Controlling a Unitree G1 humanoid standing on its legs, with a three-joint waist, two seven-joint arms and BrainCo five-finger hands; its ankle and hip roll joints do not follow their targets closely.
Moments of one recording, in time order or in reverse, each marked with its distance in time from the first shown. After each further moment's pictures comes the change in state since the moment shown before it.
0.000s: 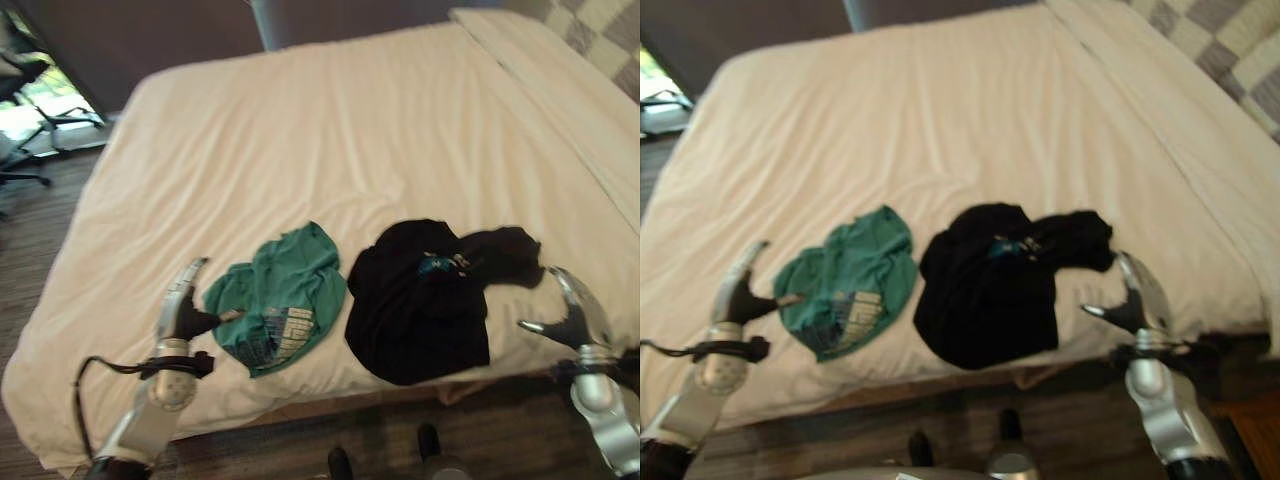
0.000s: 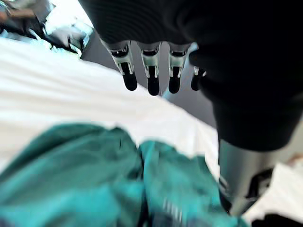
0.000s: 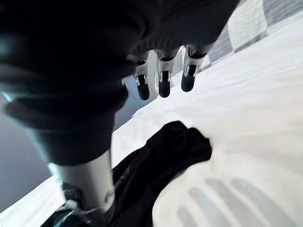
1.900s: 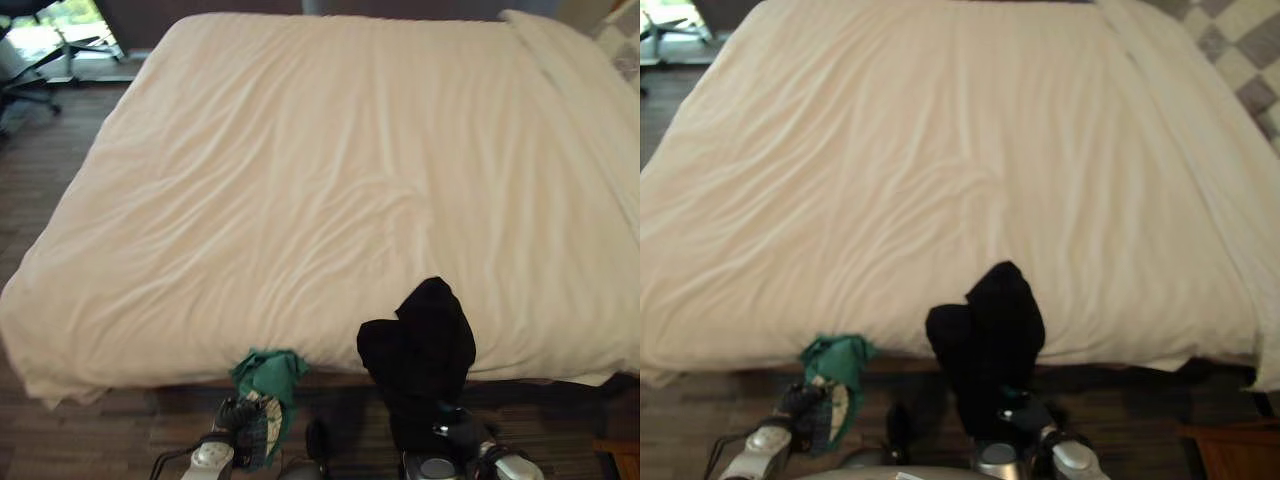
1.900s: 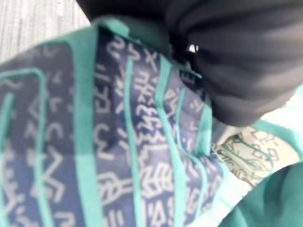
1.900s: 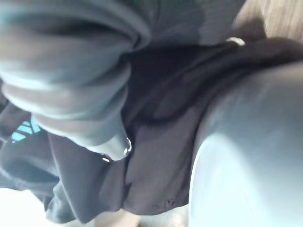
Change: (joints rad) left arm 0.038 -0.308 0.046 0.587 -0.455 0.033 -0.289; right arm 0.108 0.265 0.416 0.435 0.743 0.021 0.511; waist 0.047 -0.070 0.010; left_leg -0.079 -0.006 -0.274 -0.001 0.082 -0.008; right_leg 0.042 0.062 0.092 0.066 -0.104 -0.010
